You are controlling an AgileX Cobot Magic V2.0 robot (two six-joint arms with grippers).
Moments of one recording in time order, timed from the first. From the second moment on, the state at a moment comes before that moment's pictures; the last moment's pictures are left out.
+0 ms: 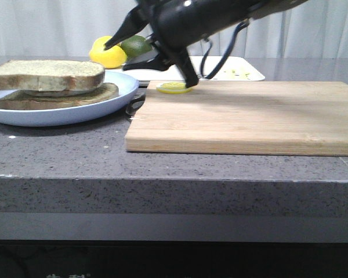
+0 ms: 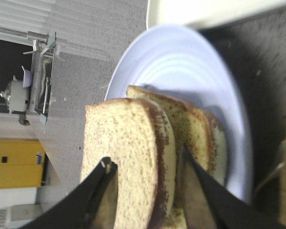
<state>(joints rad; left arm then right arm) -0.05 0.61 -0.48 -0.07 0.05 -0.04 0.41 1.92 -1.41 1.50 0.59 -0.55</state>
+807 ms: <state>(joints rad) -0.05 0.61 -0.48 -0.07 0.05 -0.04 0.22 1.33 -1.41 0.23 0.94 -0.26</state>
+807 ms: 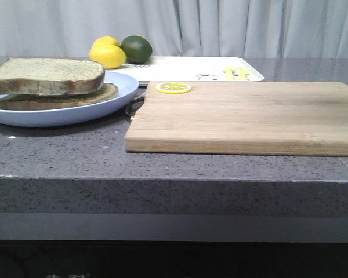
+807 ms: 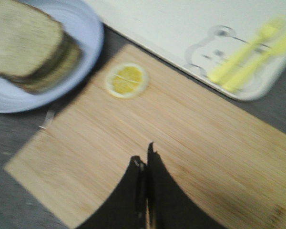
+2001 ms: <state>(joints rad) -0.05 1.18 -0.91 -0.08 0.56 -0.04 0.10 0.45 -0.45 -0.02 0.43 -0.03</state>
